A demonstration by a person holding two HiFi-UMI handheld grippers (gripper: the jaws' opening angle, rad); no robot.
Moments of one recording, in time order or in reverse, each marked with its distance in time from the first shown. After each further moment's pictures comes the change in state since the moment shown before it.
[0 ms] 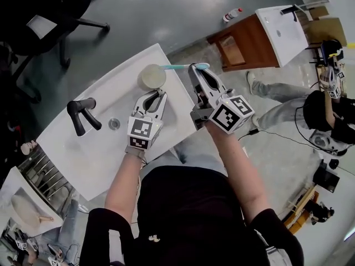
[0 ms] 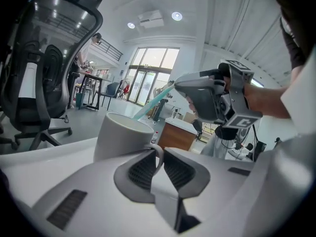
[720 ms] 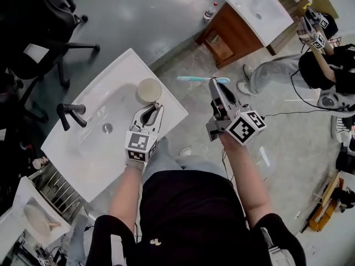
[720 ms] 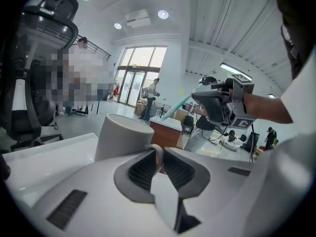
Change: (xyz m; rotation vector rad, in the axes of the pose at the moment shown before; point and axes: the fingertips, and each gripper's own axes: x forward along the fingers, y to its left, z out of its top) left arm -0.023 -0.130 -0.014 0.091 0.016 -0.063; right arm -0.217 -0.055 0.031 0.086 -0.201 -0.171
